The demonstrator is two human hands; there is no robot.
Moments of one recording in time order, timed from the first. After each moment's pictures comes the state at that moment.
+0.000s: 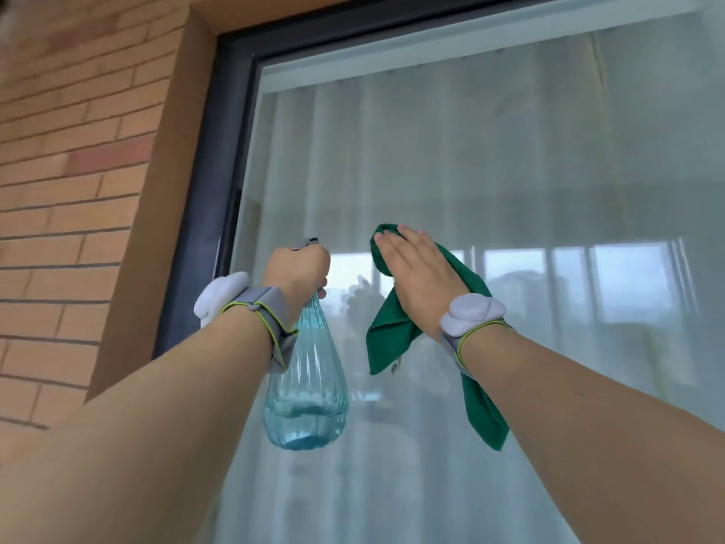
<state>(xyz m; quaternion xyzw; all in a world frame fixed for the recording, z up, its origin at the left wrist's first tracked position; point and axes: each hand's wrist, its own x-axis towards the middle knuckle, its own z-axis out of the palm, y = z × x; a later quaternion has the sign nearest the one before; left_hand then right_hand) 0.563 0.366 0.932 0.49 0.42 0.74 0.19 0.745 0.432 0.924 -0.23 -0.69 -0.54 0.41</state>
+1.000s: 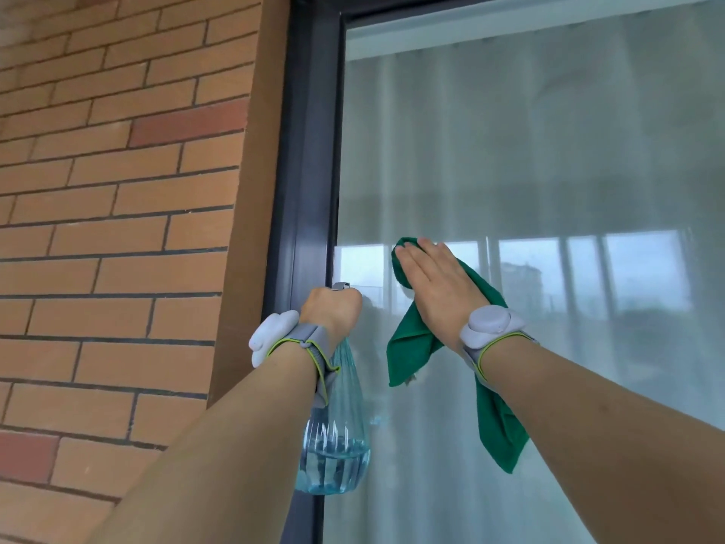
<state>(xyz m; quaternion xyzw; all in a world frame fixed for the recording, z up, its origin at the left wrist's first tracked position) 0.353 0.455 0.883 0.54 0.49 0.65 0.21 0.531 0.477 0.890 -0.31 -0.67 -0.56 0.39</state>
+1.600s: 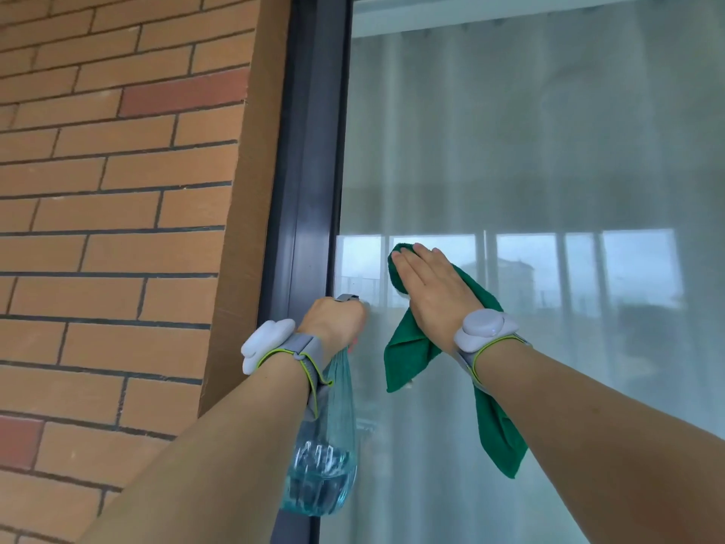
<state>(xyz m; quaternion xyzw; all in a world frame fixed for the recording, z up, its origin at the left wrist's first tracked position) 0.340 0.475 0.853 0.58 0.52 0.58 0.21 0.521 0.504 0.872 -0.32 -0.68 -0.54 0.37</state>
